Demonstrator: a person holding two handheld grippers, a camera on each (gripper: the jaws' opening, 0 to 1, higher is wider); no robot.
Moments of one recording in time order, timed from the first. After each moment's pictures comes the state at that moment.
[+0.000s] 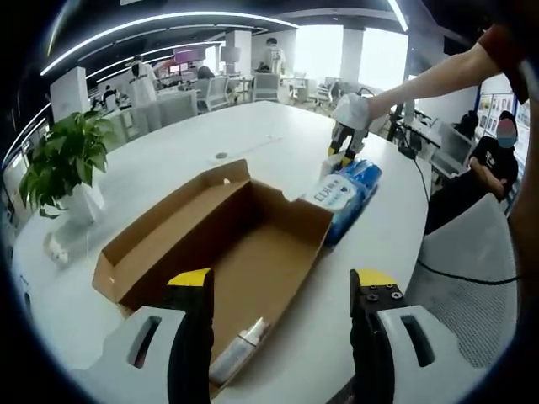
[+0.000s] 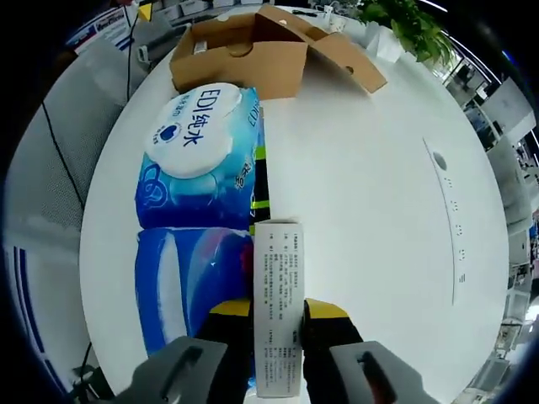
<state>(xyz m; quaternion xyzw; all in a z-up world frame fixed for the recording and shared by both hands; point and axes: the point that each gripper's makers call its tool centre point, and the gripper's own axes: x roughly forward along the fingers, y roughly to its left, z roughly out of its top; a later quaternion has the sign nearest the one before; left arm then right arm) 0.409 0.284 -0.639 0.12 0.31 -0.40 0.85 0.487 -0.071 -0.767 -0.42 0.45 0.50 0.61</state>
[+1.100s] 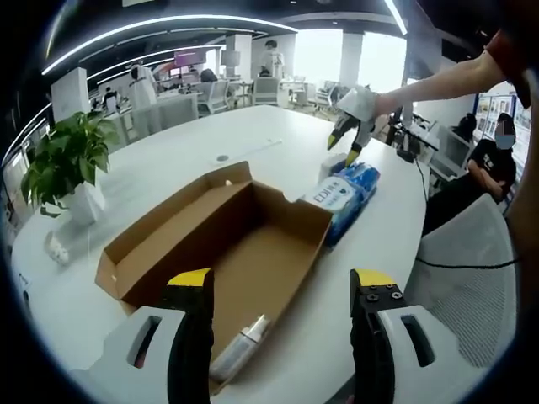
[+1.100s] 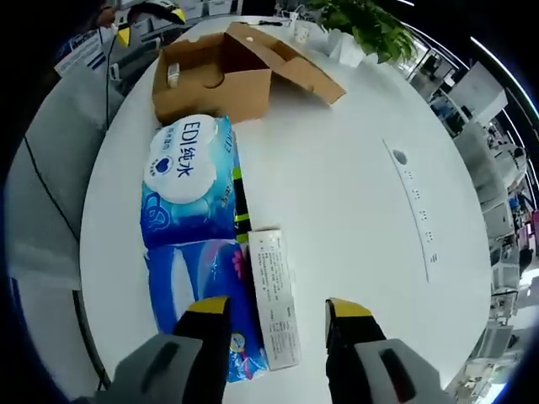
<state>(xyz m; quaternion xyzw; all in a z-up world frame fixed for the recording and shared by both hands) 0.409 0.295 -0.638 0.12 0.30 -0.41 0.85 0.491 -0.071 -0.720 -0.39 0.43 0.43 0.69</state>
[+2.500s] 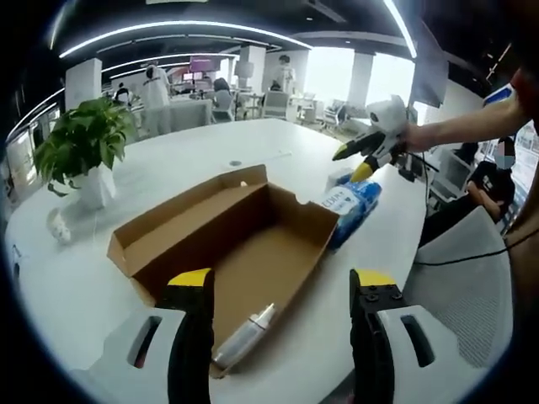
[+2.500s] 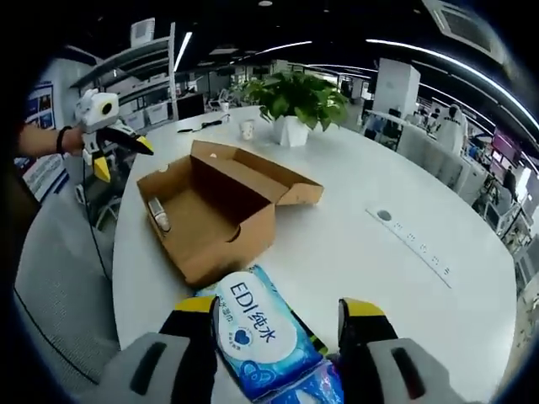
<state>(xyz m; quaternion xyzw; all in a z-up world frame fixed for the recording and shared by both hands) 0.403 0.331 -0.634 0.06 0.28 -0.39 0.87 0.462 0.063 -0.669 -0.16 0.33 0.39 0.84</state>
